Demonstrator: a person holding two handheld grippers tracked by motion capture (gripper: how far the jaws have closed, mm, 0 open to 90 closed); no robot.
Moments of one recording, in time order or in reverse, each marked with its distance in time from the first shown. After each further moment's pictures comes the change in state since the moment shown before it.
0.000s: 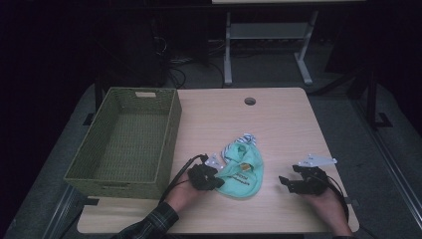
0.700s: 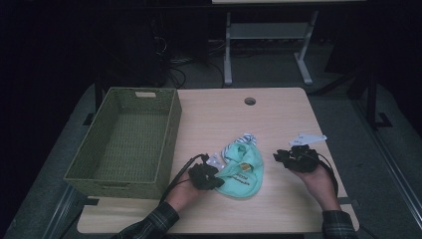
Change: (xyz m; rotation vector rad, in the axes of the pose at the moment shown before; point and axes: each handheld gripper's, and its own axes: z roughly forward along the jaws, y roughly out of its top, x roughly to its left) left arm 0.000 0.003 0.000 0.024 0.004 -0.003; right arm -0.009 0.059 0.015 -0.030 0.054 -0.060
